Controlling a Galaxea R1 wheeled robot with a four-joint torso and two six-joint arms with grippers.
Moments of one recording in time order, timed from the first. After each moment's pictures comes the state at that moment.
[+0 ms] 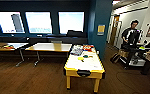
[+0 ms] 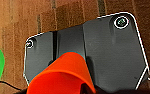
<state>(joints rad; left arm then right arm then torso) 1.41 2.90 -2.57 -0.18 -0.03 0.21 -1.50 3.02 -2.69 -0.62 0.08 0.75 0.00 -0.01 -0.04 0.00</state>
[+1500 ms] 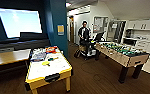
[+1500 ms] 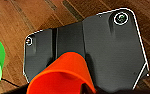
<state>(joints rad) 1.41 2.95 -2.65 -0.18 -0.03 0.21 -1.51 3.02 -2.69 -0.62 0.08 0.75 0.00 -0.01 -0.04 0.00</state>
